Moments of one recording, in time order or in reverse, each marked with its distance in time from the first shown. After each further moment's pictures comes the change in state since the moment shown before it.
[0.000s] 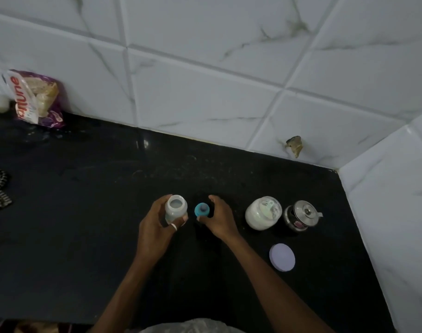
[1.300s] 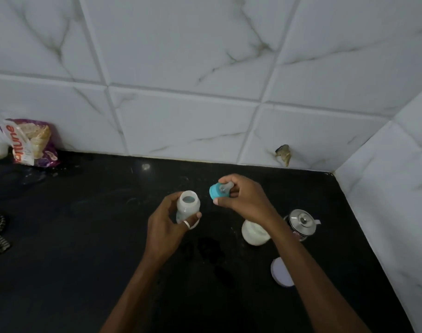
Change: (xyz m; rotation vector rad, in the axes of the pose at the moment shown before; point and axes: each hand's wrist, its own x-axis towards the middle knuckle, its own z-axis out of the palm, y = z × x) left_hand 0.032 0.078 0.031 0.037 -0.040 0.189; right_hand -0.029 -0.062 -0.158 0.143 0.071 -0.264
